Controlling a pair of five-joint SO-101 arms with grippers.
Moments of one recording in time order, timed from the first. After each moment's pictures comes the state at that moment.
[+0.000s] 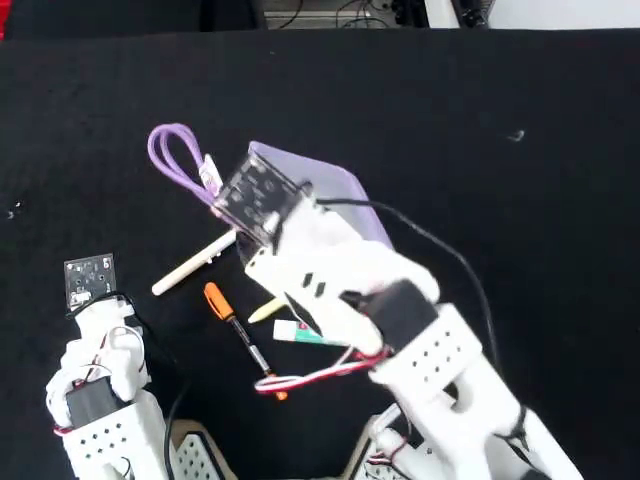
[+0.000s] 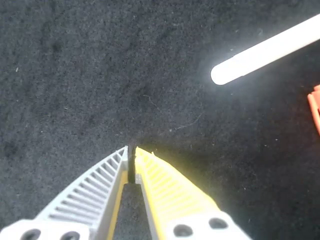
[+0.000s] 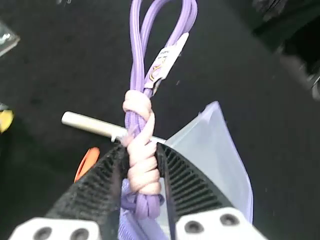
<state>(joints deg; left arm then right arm) -30.5 -102.8 96.2 72.1 -14.3 -38.9 -45.9 36.4 54.4 19.8</state>
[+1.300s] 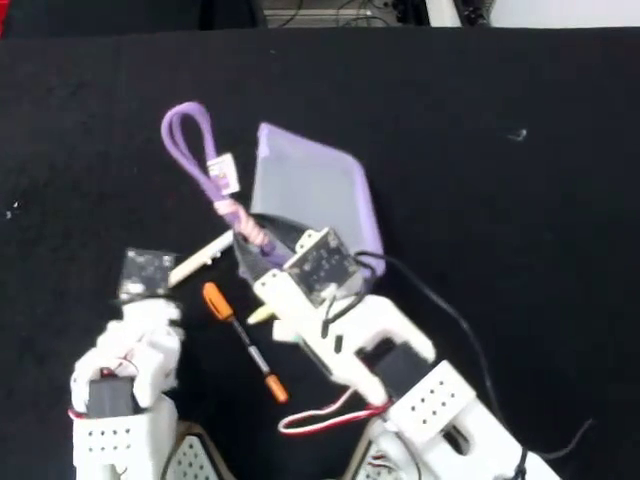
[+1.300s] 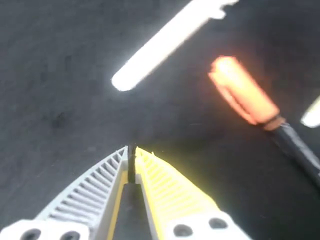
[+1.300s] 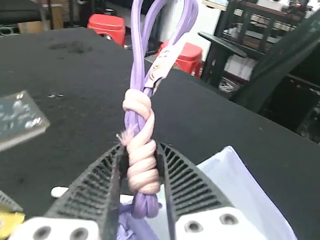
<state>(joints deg) -10.8 -102.8 96.2 72.1 -14.0 -38.6 -67.5 79.3 7.8 10.2</state>
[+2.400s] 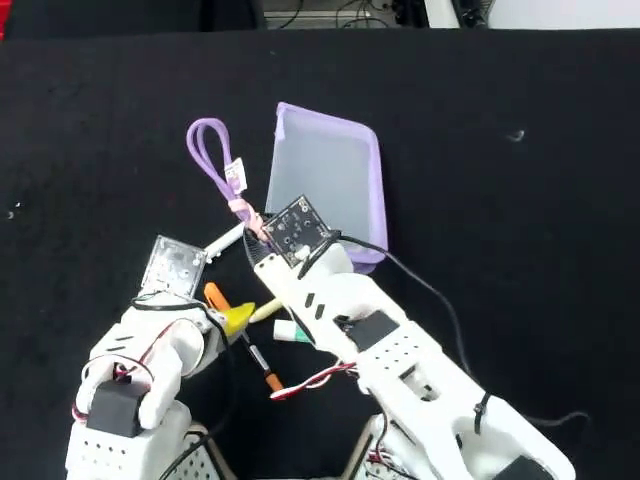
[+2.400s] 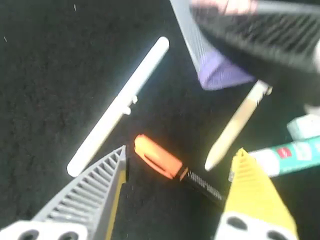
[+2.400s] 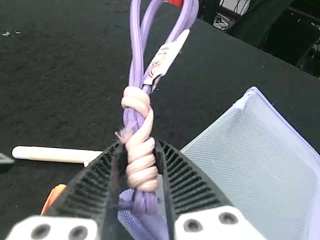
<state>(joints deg) 6.2 -104.5 84.7 67.6 -8.9 -34.4 -40.6 76.5 -4.3 10.2</state>
